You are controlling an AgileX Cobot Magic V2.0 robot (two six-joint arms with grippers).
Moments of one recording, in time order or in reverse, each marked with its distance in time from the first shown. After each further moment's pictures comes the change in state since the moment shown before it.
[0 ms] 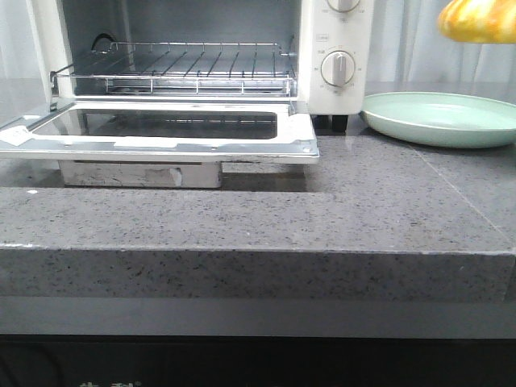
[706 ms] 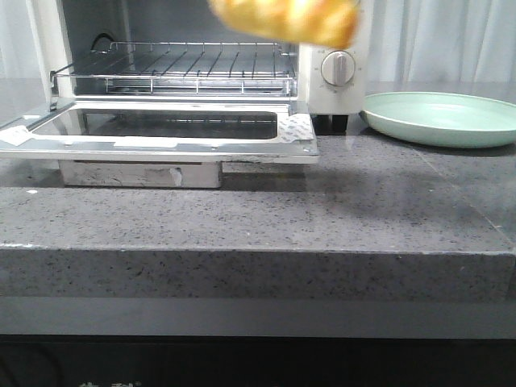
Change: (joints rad) left arm 0.000 0.000 0.000 0.000 0.000 0.000; right arm 0.600 0.080 0.045 0.159 -0.295 -0.106
